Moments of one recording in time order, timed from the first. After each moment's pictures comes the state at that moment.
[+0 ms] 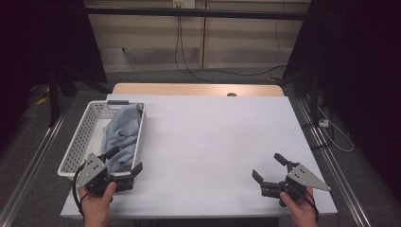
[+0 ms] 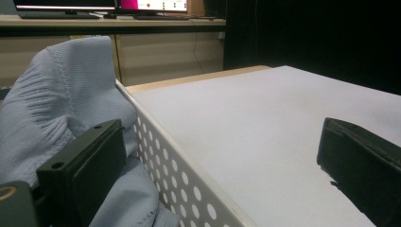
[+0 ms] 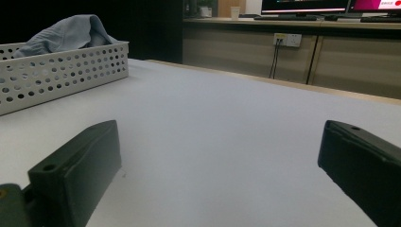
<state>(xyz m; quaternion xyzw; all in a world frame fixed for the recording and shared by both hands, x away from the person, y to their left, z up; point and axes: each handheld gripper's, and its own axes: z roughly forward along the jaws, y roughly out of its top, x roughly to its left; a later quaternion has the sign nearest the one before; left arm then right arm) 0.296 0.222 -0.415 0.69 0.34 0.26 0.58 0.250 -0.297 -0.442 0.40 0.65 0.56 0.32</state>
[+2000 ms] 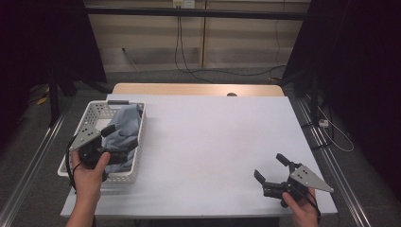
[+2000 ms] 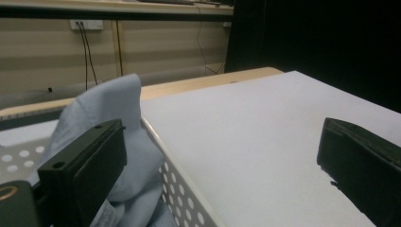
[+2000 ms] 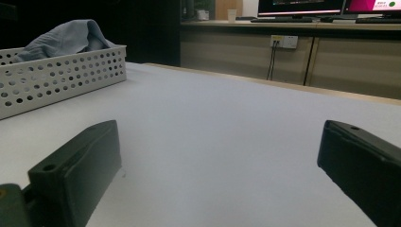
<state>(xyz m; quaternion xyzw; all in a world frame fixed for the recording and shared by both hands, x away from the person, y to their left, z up) 0.347 0.230 -0.358 0.70 0.38 0.23 0.56 0.247 -0.301 -0.441 0.40 0.65 0.57 0.32</state>
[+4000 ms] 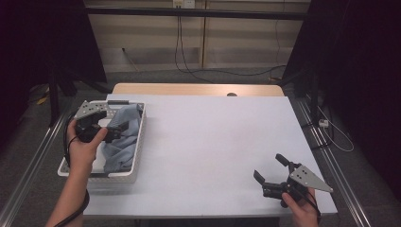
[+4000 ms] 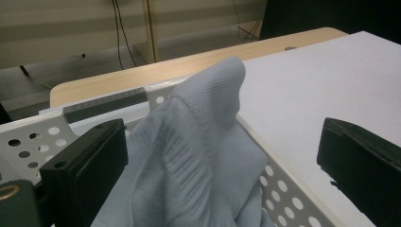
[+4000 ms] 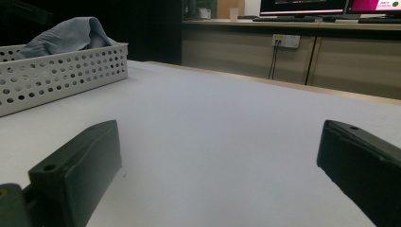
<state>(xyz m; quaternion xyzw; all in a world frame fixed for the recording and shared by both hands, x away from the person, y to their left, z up) 0.423 0.258 -0.363 0.74 0.42 0.24 0.47 0.247 -0.301 -0.442 0.40 0.65 0.56 0.32</state>
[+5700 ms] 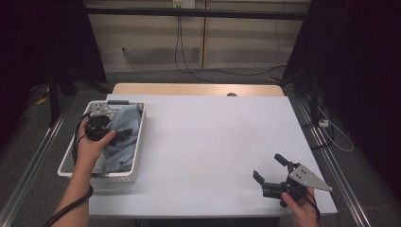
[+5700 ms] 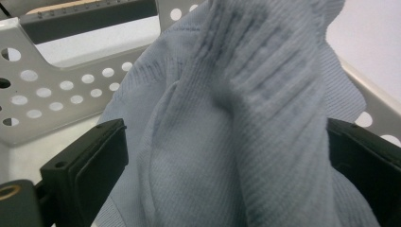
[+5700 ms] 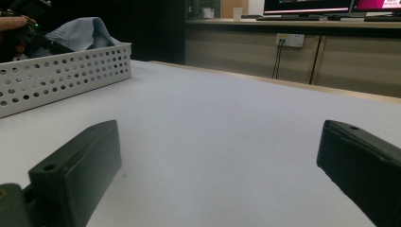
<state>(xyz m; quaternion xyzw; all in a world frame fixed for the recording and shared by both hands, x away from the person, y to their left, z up) 0.457 0.262 -0.412 0.79 0.45 0.18 0.38 0.249 -0.301 -0.443 0.39 0.65 0.57 0.31</state>
